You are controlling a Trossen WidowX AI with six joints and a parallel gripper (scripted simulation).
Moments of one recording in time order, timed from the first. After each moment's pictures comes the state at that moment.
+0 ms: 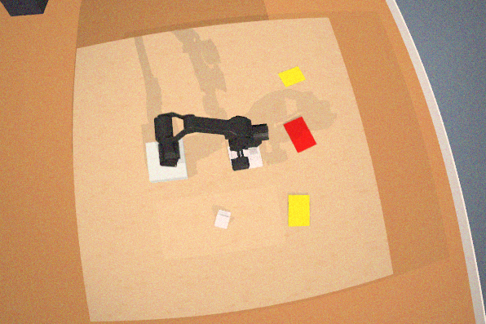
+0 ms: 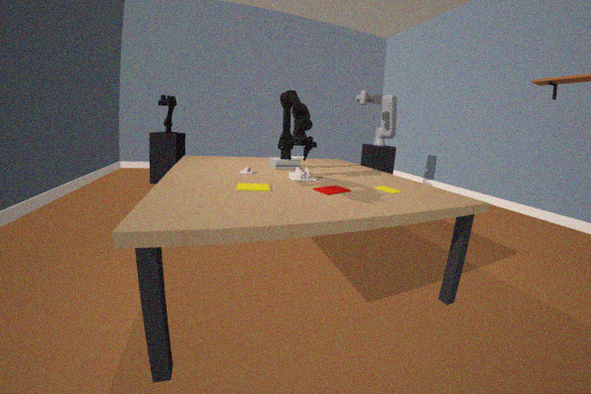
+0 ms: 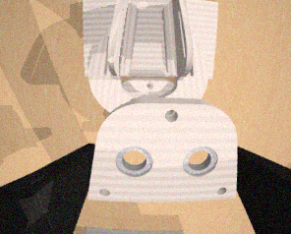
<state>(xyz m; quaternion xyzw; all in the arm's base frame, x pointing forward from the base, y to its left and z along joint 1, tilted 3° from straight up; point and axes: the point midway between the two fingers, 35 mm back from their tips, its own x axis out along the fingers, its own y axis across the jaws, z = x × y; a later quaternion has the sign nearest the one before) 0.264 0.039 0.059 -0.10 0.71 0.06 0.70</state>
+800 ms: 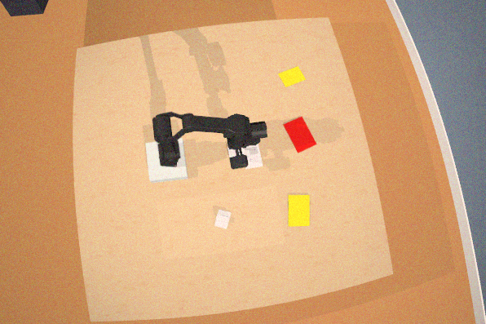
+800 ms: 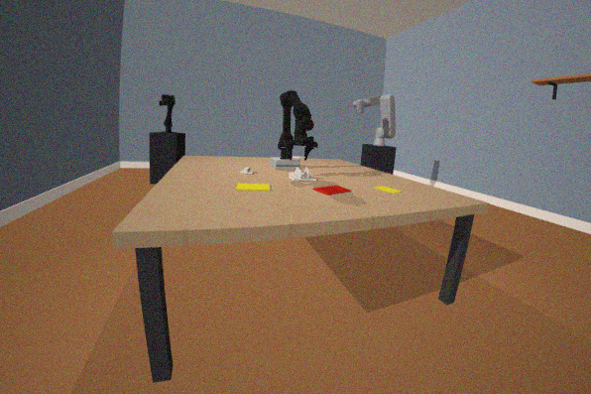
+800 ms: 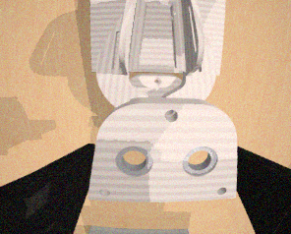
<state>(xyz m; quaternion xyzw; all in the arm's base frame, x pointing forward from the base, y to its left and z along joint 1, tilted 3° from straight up) 0.258 0.045 0.058 -0.10 0.71 0.06 0.70</state>
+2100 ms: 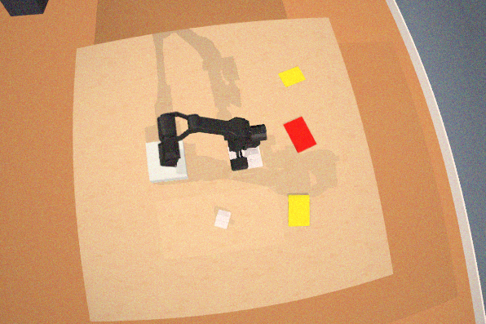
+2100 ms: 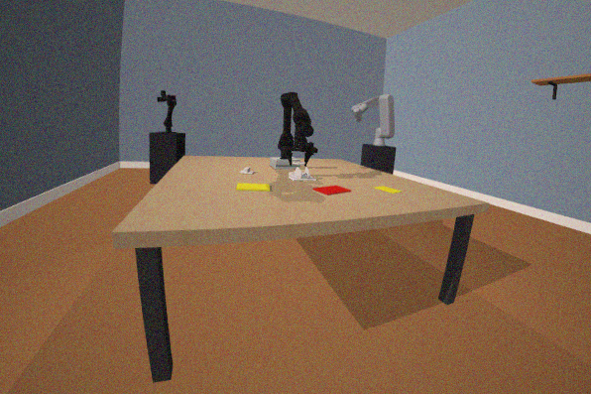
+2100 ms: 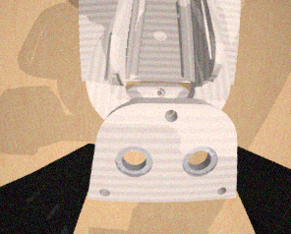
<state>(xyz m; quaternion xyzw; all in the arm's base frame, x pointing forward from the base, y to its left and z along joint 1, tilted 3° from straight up) 0.262 0.045 0.029 -0.10 0.70 0.06 0.70</state>
